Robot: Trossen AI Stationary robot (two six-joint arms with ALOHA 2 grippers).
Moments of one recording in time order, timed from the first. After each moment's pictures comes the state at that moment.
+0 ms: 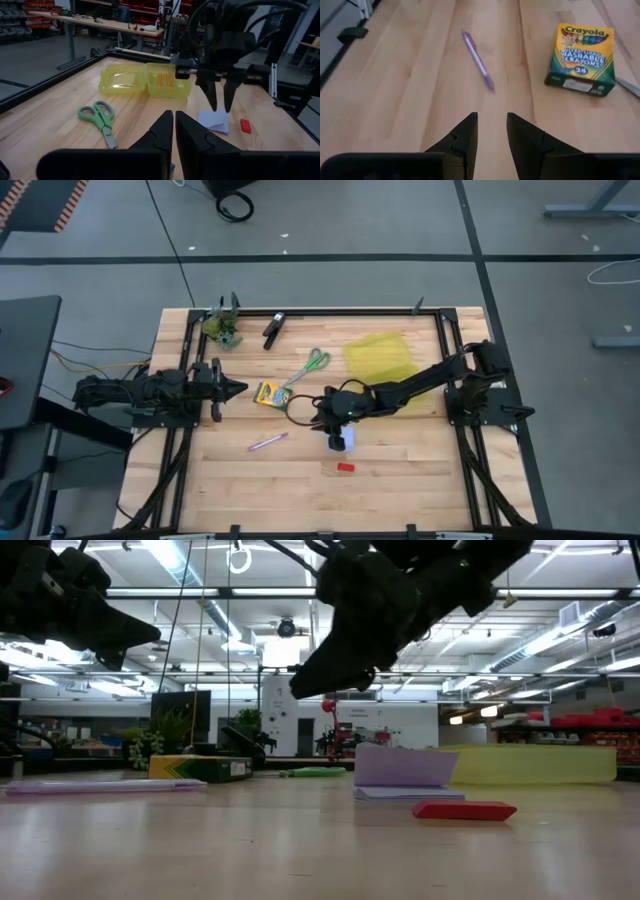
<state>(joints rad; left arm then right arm) -0.08 0.01 0.09 -0.16 -0.24 -0.17 0.16 1.82 1.04 0.16 0.02 0.14</state>
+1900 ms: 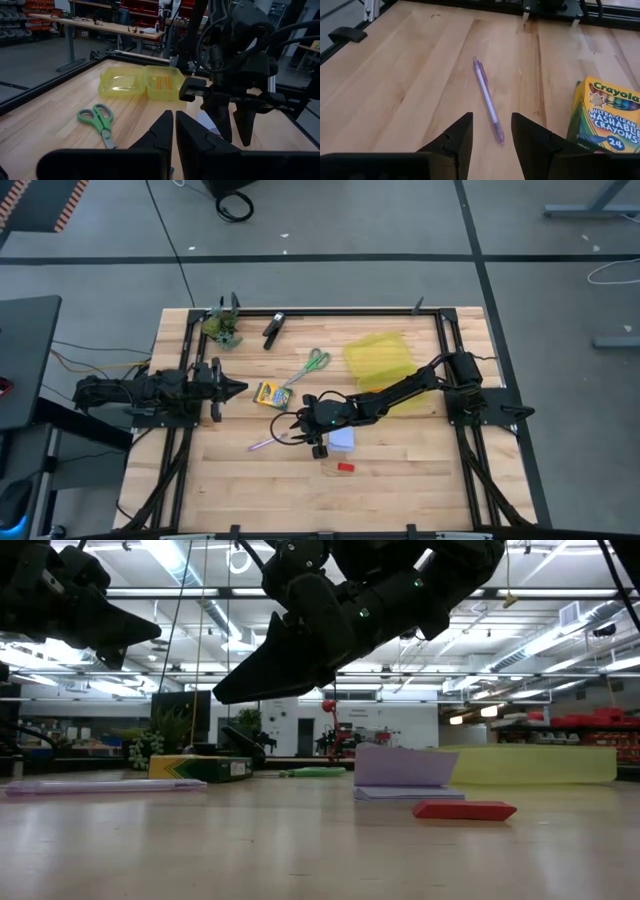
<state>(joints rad) -0.08 0.01 0.09 -0.15 -0.24 -0.17 0.18 2.04 1.19 0.34 0.02 -0.04</state>
